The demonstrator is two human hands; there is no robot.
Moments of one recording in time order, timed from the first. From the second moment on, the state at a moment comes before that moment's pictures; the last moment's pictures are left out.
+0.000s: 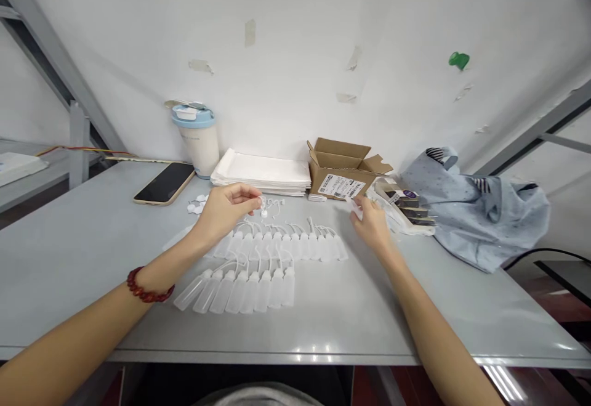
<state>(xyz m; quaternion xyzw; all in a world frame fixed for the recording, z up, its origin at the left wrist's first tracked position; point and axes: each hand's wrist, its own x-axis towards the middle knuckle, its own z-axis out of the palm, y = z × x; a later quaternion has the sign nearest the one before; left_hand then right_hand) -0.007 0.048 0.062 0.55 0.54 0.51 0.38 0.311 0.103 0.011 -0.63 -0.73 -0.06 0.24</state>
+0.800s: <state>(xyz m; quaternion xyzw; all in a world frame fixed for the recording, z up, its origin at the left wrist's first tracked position) 0.021 0.013 0.057 0.79 0.40 0.46 0.12 0.212 0.015 0.029 -0.25 -0.89 -0.01 0.38</state>
